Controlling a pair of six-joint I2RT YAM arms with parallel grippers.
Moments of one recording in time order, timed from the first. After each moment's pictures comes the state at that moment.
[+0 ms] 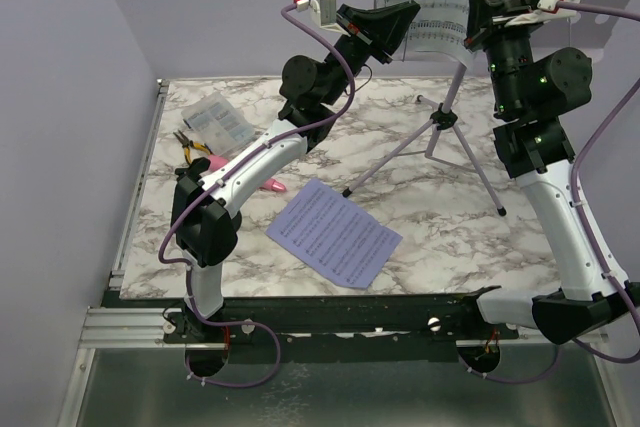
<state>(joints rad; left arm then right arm) -0.72 1.89 1.88 0.80 0.15 -0.61 0.33 1.28 1.62 0.19 0.10 -0.05</state>
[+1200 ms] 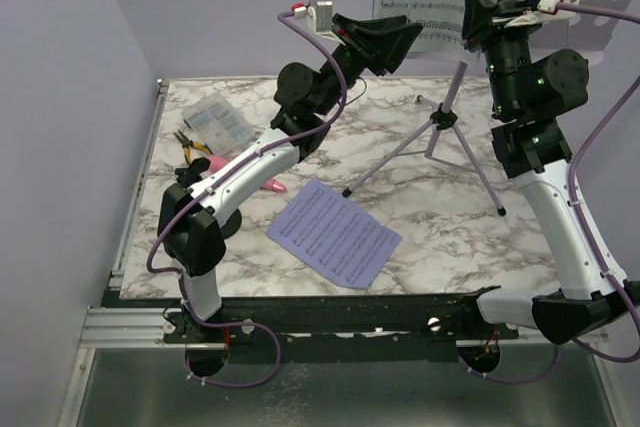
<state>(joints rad) -0.73 1.82 1.76 0.76 0.15 -0.68 0.33 1.28 1.60 0.22 0.11 -0.03</state>
